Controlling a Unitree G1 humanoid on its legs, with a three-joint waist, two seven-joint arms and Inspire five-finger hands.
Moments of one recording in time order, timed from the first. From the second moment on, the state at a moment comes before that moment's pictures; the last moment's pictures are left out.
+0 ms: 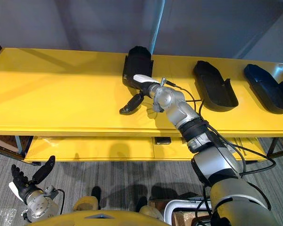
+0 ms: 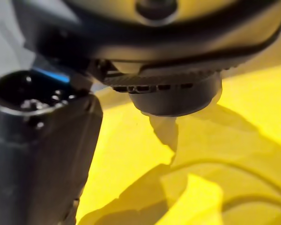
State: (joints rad) left arm 0.24 0.03 0.24 0.55 -0.23 -0.43 0.58; right arm -0.89 -0.51 0.55 0.51 -0.42 0.07 0.41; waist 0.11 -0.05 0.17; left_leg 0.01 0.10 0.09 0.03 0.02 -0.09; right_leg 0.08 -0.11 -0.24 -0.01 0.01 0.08
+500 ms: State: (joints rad) left arm 0.24 0.03 0.23 0.55 -0.23 -0.40 0.57; right arm -0.93 -0.51 0.58 0.61 -0.47 0.04 0.52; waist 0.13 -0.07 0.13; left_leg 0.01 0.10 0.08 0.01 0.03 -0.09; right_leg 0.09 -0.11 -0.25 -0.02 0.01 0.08
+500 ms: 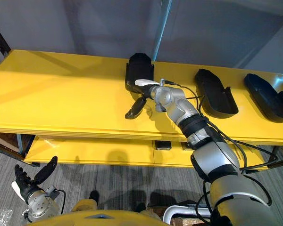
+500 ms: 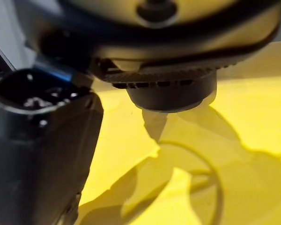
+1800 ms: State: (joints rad) left arm 0.24 0.04 0.24 0.55 -0.24 -0.39 0.51; right arm -0.80 -0.59 0.44 0.53 -0.38 -0.08 0.23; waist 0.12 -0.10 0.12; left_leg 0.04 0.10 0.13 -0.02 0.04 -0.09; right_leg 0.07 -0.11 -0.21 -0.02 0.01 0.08
